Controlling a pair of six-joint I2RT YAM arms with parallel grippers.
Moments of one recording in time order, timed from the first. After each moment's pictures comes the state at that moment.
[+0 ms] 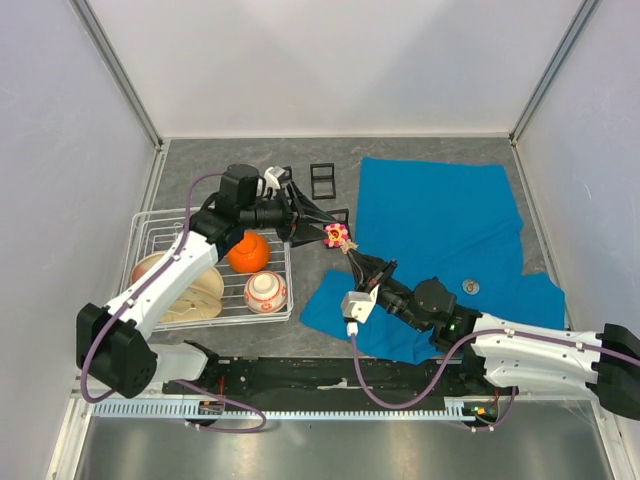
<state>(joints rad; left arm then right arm) -0.46 1.30 1.08 -0.30 0.72 -1.27 1.12 0.91 0.40 0.57 0.19 -1.05</state>
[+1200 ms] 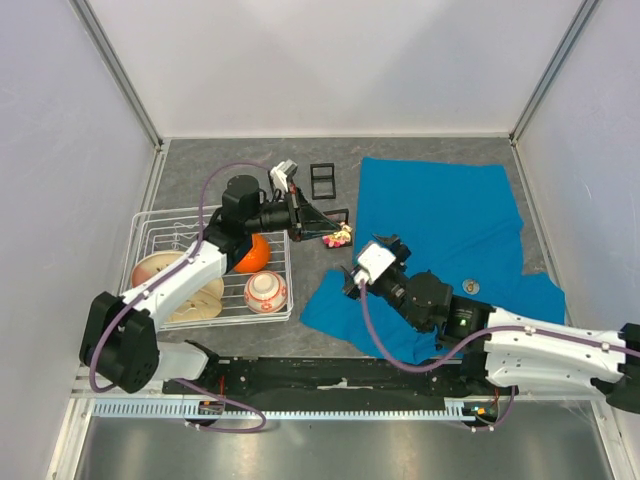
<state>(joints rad) -0.49 1.31 0.90 0.19 0.82 -1.17 1.21 0.90 0.59 0.25 0.52 -0.45</state>
